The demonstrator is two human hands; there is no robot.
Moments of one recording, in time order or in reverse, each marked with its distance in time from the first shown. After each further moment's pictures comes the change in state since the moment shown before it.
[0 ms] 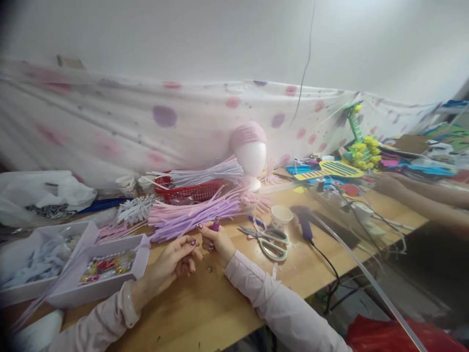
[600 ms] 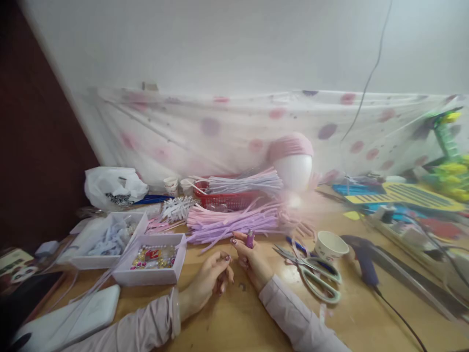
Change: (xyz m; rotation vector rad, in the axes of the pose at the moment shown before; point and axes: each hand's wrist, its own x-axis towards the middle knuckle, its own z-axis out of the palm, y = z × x) left_hand 0.009 -0.037 -0.001 -0.023 0.128 0.097; right_hand 0.006 0.009 -0.009 -0.127 0.147 0.041
